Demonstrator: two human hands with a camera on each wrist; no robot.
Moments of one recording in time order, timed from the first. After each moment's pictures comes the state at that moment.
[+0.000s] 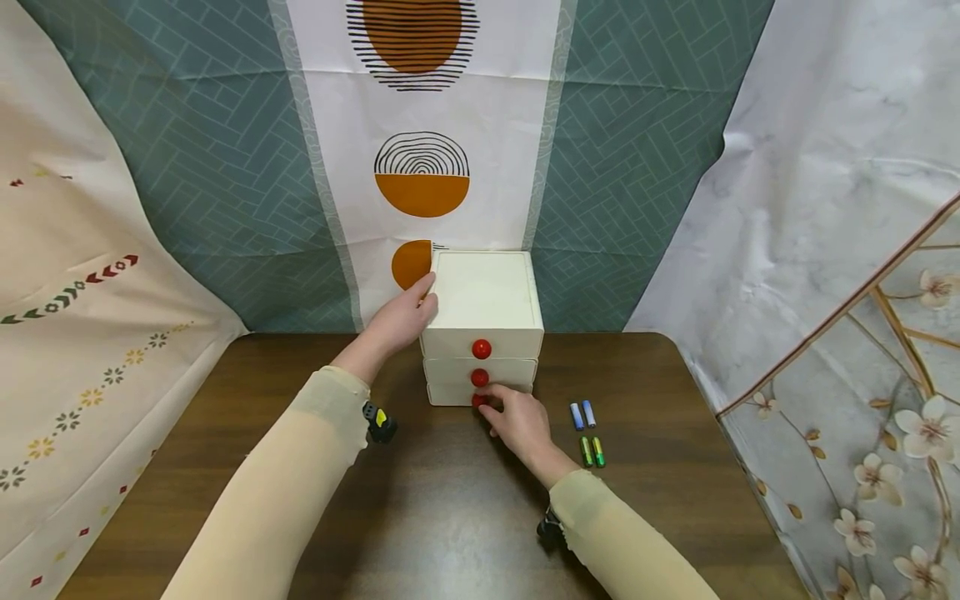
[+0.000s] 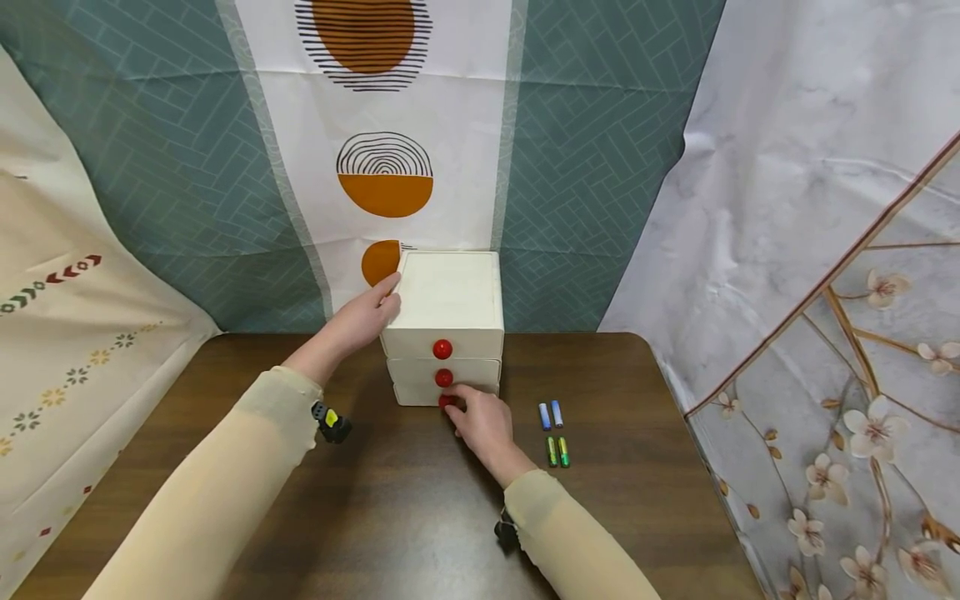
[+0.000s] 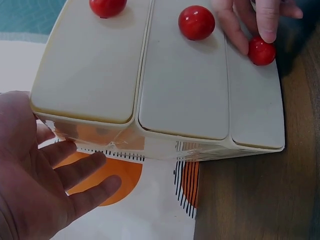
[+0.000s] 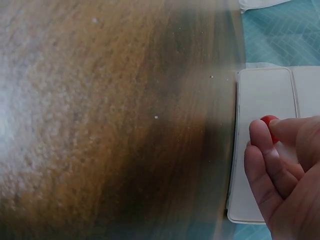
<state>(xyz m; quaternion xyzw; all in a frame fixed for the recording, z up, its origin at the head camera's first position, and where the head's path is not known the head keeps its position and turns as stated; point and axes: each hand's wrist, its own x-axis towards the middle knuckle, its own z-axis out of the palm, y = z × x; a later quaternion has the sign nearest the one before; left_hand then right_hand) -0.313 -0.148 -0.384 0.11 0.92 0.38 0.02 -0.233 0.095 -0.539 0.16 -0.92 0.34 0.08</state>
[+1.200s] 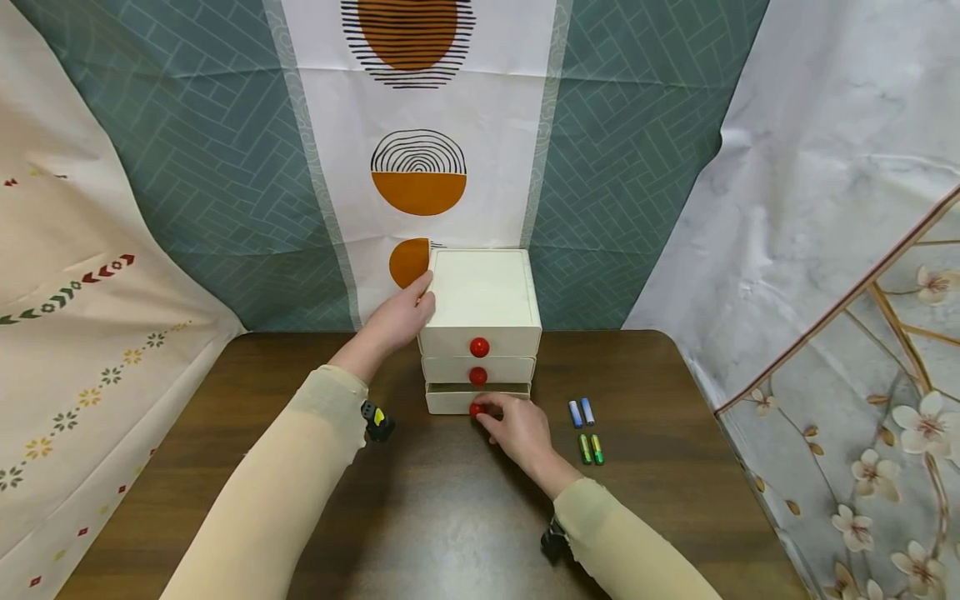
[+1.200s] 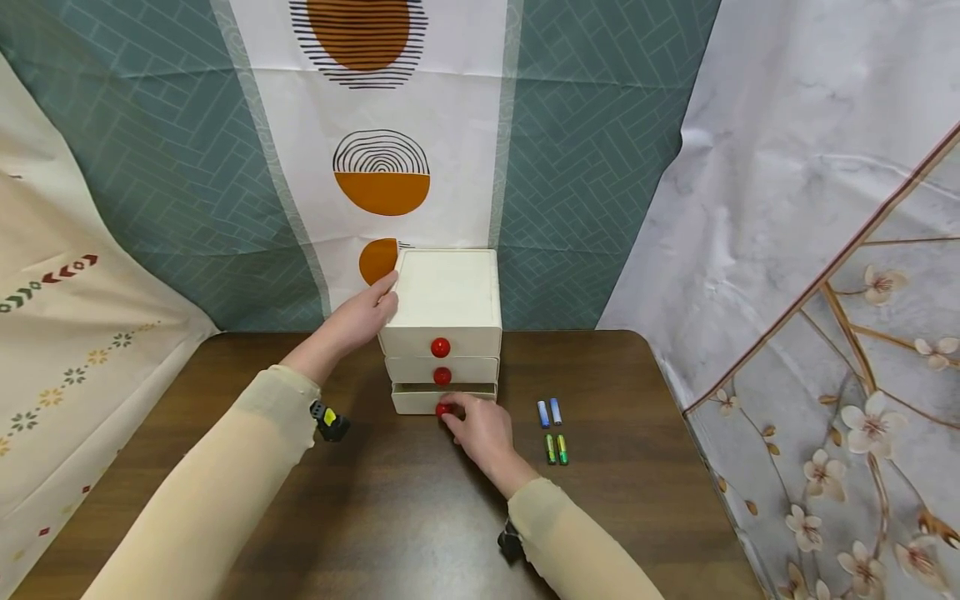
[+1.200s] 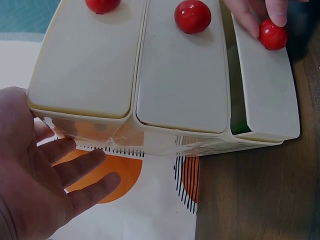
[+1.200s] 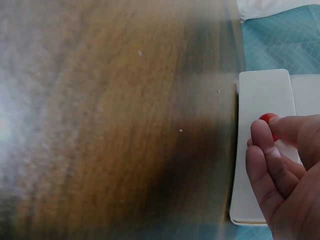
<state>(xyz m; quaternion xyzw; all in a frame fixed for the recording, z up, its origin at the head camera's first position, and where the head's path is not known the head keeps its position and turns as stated) -0.313 -0.148 -0.383 0.11 0.92 0.37 0.03 -0.219 0.098 -0.540 0.17 -0.92 0.35 0.07</state>
